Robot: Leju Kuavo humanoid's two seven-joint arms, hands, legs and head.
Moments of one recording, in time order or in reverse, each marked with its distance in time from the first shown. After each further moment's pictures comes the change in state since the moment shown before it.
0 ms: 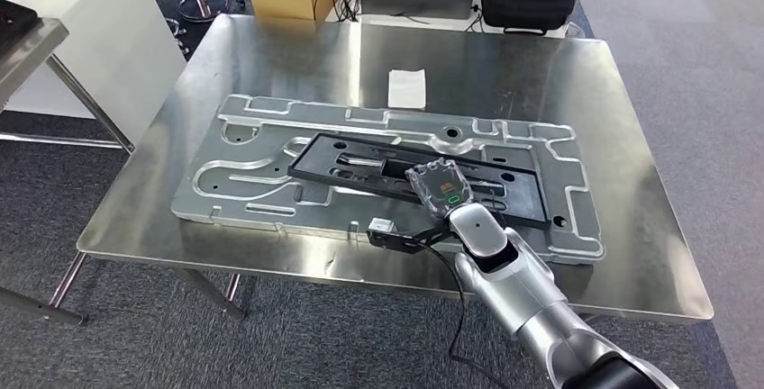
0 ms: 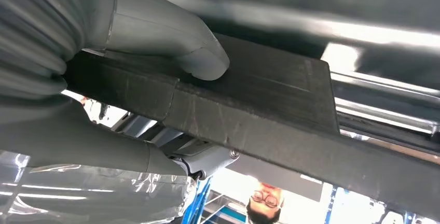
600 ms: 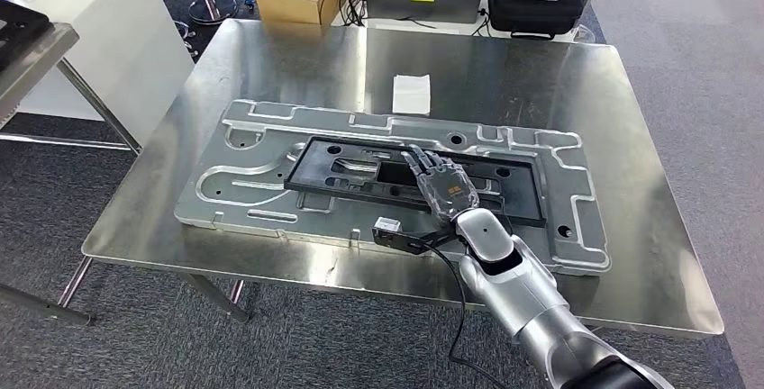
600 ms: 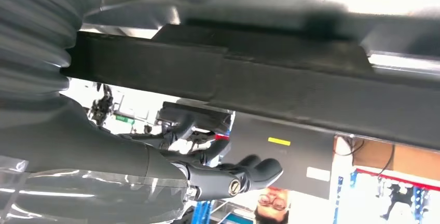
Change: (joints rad) left arm 0.003 0.000 -0.019 0.000 0.000 0.018 0.001; right arm 0.016 0.011 -0.052 0.068 -0.004 -0.055 -0.020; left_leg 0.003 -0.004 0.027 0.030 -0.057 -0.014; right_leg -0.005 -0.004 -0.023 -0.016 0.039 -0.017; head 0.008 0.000
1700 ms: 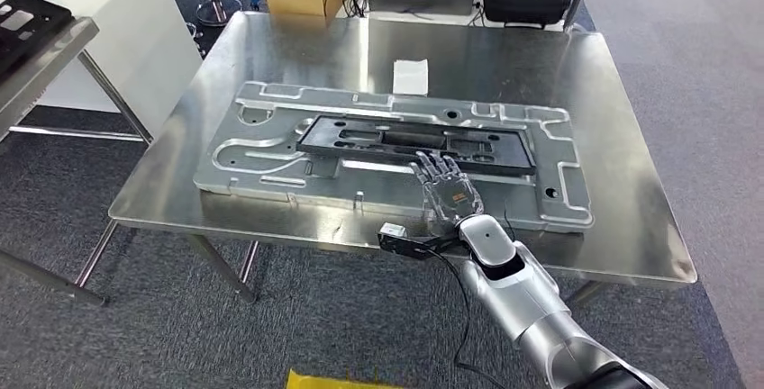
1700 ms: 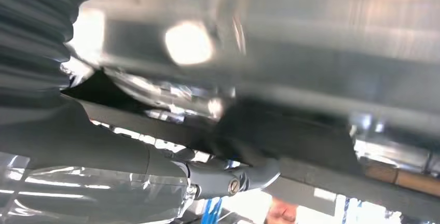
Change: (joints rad) left arm 0.008 -0.001 0.005 0.000 0.039 -0.054 -0.009; right arm 0.014 0.029 -0.033 0.031 0.025 0.002 -0.012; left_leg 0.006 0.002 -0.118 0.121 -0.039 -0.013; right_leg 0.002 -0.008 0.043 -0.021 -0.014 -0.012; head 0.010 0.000
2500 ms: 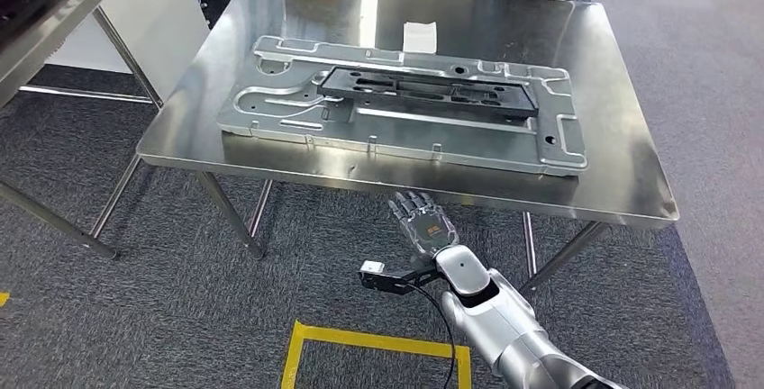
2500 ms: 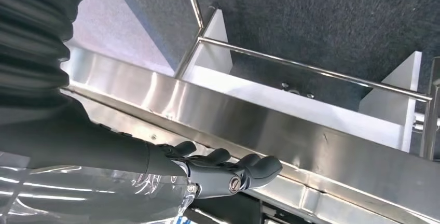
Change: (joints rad) left arm -0.003 -0.007 0.000 0.001 0.001 -0.004 -0.001; right arm 0.040 0.082 0.035 0.132 0.061 -0.046 0.003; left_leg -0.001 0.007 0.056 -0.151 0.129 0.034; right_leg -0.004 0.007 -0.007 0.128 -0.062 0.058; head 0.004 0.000
